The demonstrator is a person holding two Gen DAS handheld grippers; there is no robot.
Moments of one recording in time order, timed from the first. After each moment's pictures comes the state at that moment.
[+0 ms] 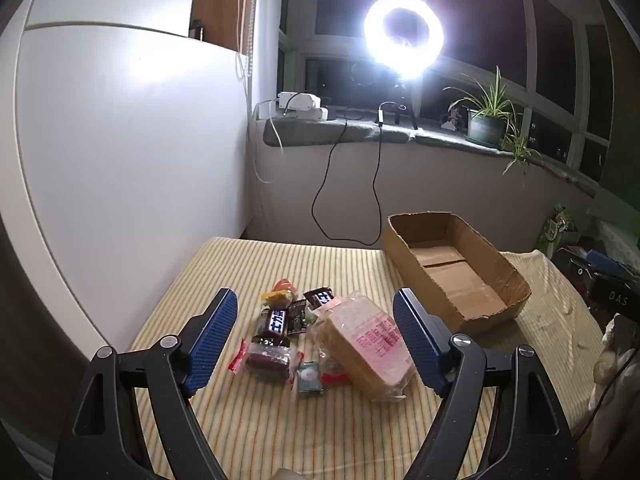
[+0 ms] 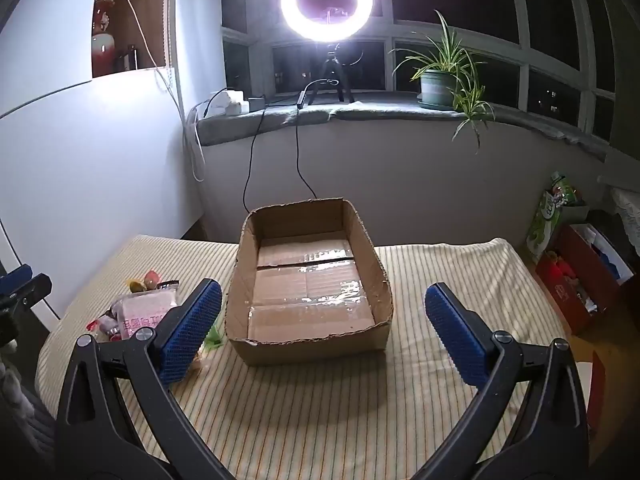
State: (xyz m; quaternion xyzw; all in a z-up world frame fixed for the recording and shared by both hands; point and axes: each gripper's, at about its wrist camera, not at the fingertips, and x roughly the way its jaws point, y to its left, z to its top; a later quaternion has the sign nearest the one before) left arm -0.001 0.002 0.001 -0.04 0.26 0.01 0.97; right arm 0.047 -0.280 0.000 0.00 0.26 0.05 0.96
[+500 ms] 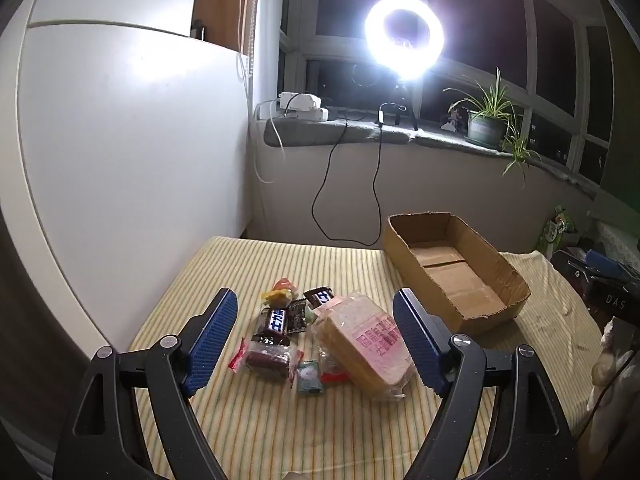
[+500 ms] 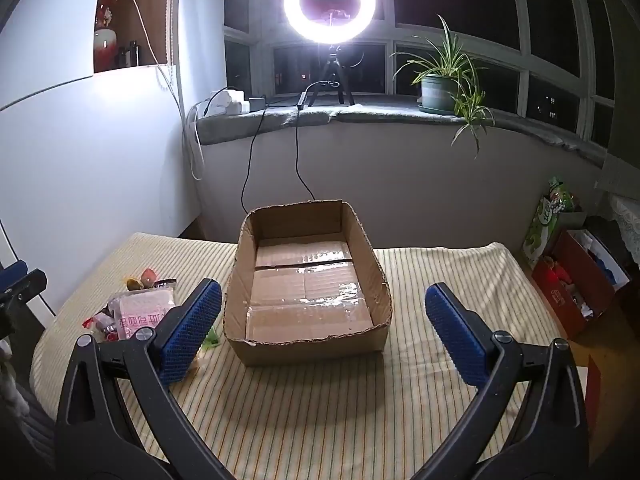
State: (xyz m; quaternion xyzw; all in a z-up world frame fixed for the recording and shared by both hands) left arm -0.001 0.004 -0.002 -0.03 0.26 0.01 0.97; right arm 0.044 -0.273 0.004 -0.01 0.25 0.05 0.97
